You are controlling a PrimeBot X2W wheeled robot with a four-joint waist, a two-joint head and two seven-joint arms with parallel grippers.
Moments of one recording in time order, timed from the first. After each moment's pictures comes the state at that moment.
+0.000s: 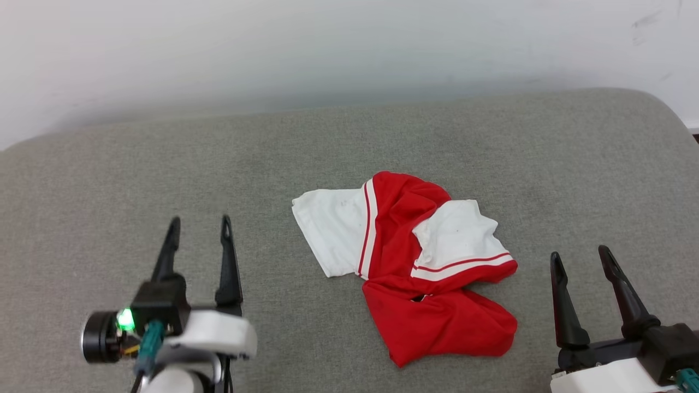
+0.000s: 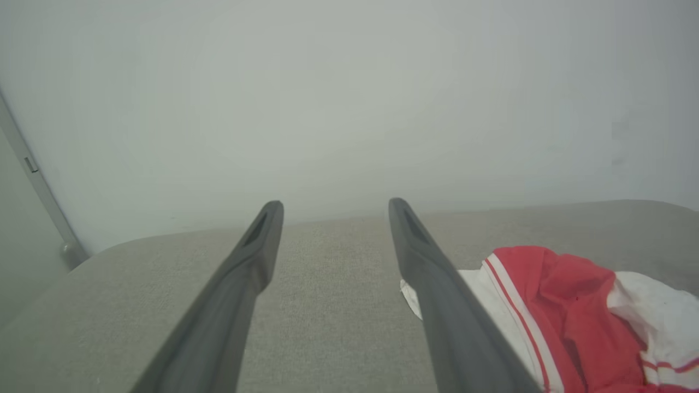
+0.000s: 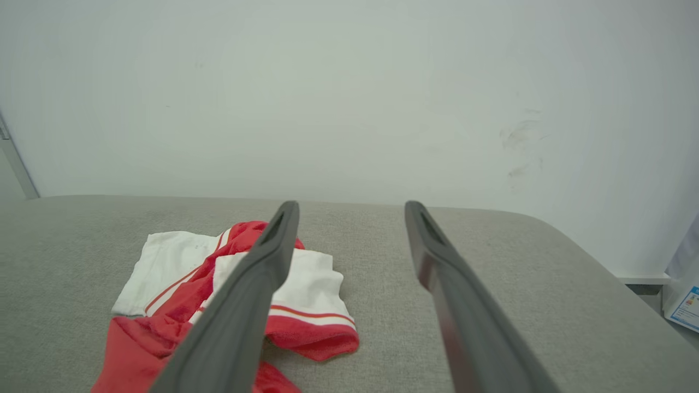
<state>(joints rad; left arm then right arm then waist) -0.17 0.38 -0.43 -0.02 -0.40 0.43 -0.26 0.09 -0.05 -0.01 -0.07 0.03 0.13 -0.26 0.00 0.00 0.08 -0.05</state>
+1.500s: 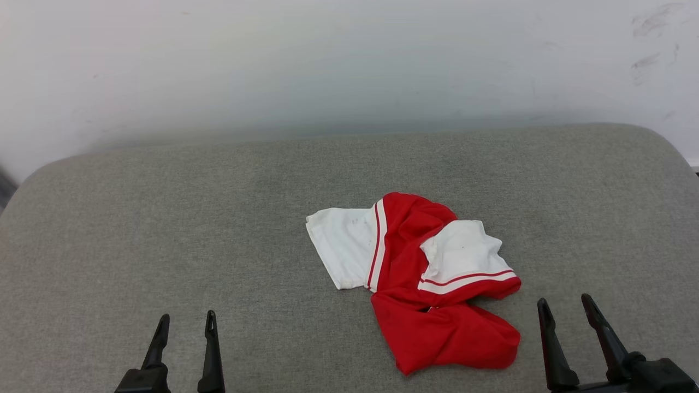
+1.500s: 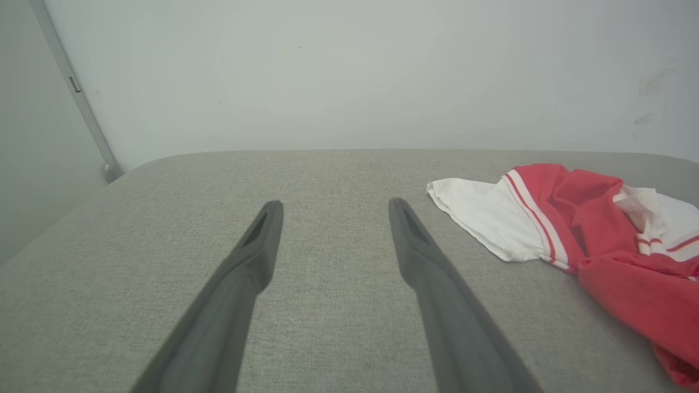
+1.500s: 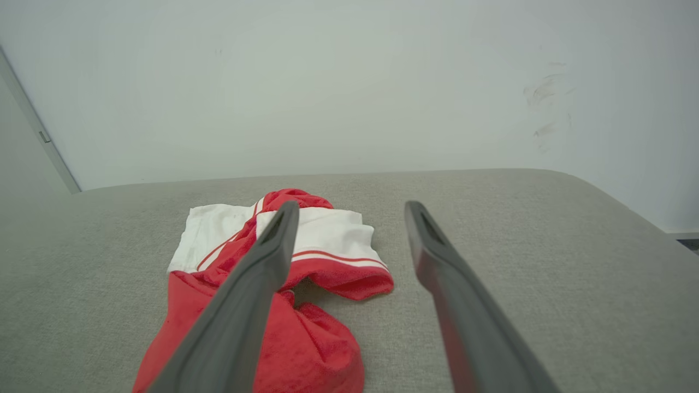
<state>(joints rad) 0.18 0.05 0.01 0.01 -0.09 0.02 -0.26 0.19 -0.05 0.02 -0.01 0.11 0.13 -0.26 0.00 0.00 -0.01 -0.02</state>
